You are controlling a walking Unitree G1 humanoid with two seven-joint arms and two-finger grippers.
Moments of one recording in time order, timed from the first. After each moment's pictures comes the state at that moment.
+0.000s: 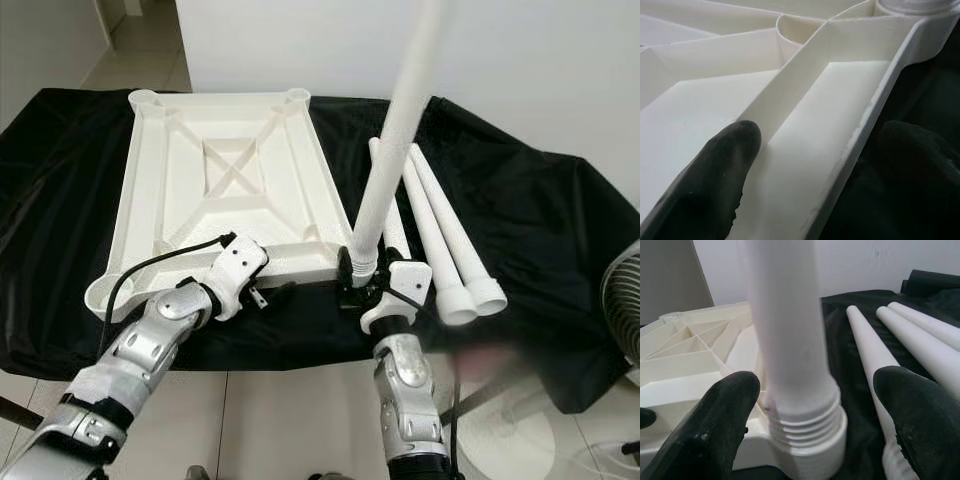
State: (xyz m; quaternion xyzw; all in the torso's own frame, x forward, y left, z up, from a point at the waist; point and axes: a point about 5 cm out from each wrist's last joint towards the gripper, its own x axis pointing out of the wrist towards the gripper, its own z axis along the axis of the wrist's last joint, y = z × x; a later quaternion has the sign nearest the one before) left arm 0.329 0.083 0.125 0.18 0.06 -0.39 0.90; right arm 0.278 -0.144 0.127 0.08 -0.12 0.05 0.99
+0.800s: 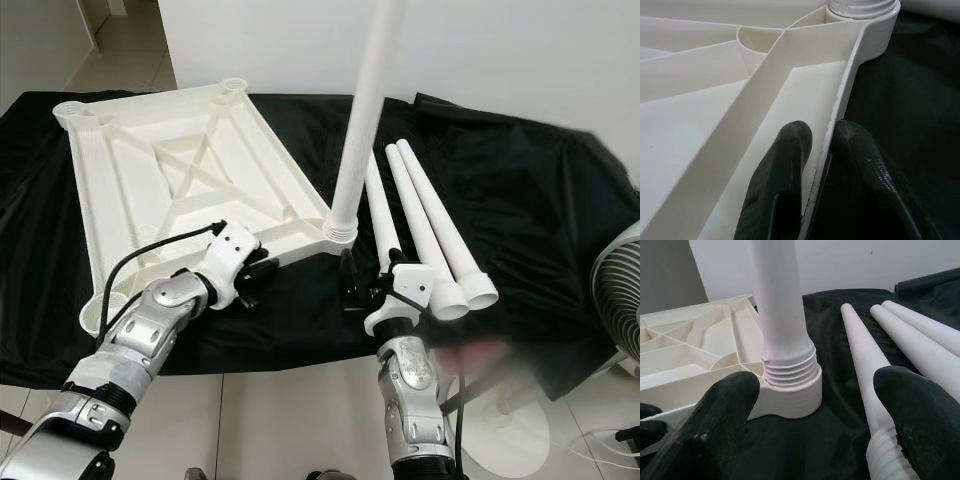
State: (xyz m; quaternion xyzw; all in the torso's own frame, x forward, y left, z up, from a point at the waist) left arm 0.337 0.088 0.129 0.16 0.07 -0.37 0.91; right arm 0.277 -0.147 0.127 0.07 -0.12 0.06 0.99
